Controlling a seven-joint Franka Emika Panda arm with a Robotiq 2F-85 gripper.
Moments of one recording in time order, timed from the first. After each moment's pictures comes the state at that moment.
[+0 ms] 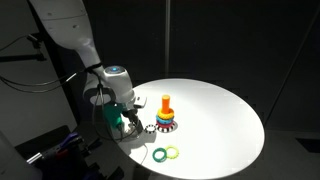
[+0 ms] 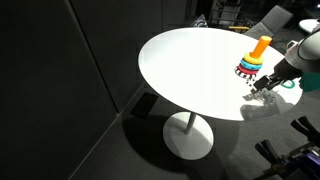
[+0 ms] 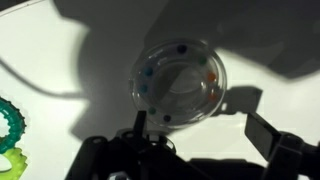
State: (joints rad) arm -0.25 0.36 0.23 -2.65 0.44 3.18 -0.34
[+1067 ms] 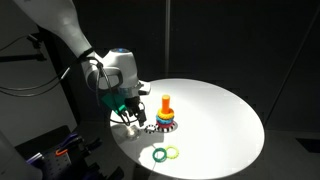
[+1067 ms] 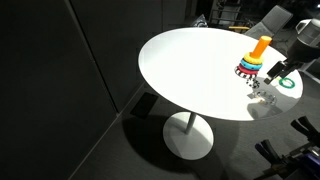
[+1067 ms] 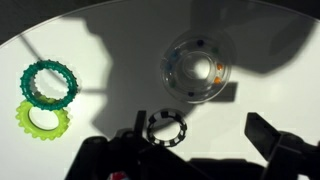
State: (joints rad) arm -0.07 0.14 -0.05 -2.65 0.11 2.86 -0.17
